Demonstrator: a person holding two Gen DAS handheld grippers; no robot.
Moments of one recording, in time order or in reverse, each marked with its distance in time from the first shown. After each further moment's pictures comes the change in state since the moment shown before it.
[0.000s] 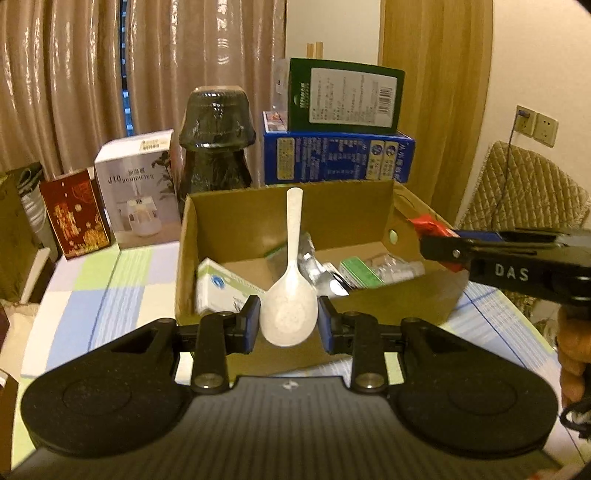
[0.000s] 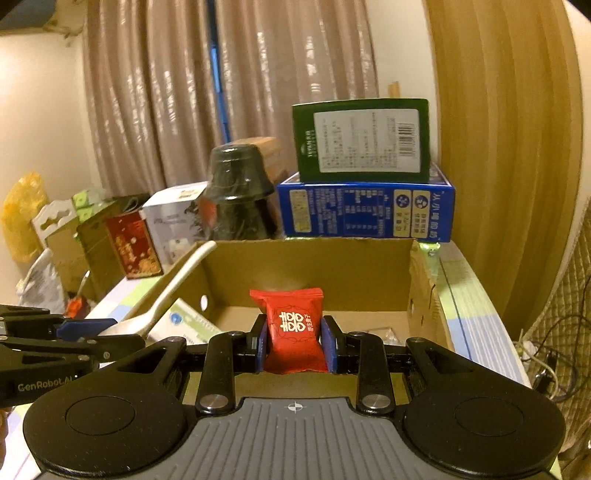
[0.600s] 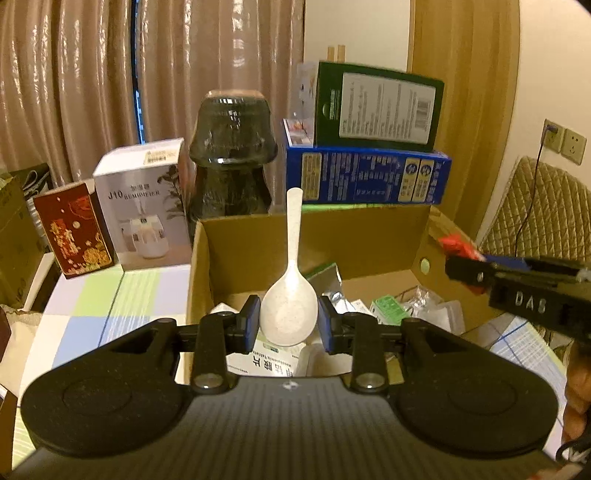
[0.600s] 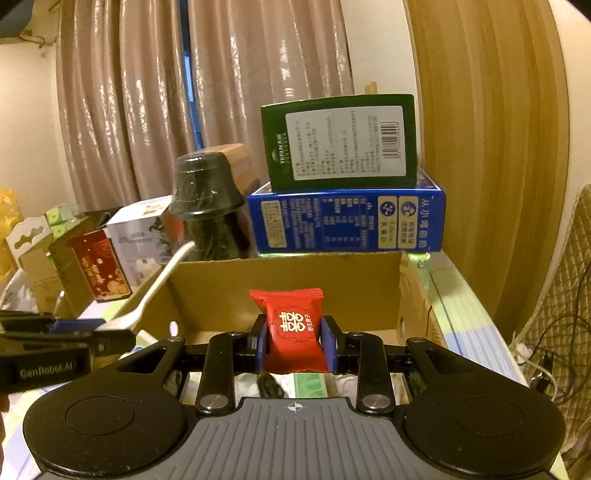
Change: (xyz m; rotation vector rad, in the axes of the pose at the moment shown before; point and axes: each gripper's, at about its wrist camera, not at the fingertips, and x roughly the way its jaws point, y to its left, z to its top) left arm 0.054 0.017 0.029 -0.031 0.004 0.034; right arm 0.043 -0.012 0.012 0.031 -0.022 -0.069
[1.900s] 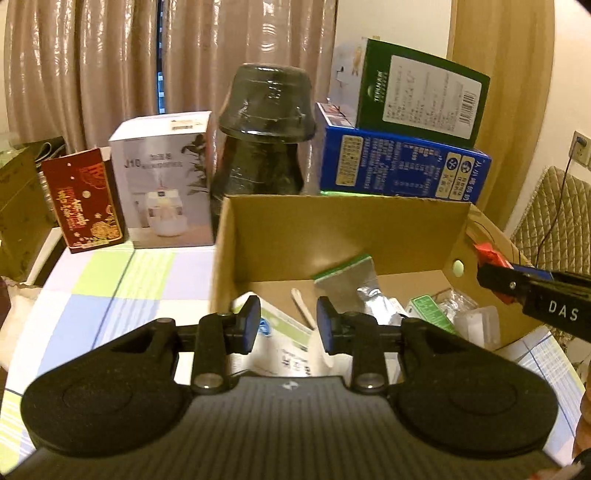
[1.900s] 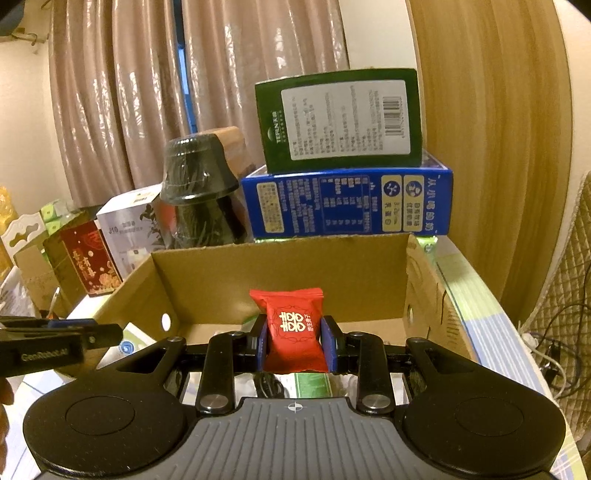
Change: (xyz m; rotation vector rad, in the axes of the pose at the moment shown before) left arm 0.029 0.026 -0.010 -0.079 0.016 0.045; right arm 0.023 -0.001 -0.013 0.019 0.037 0.009
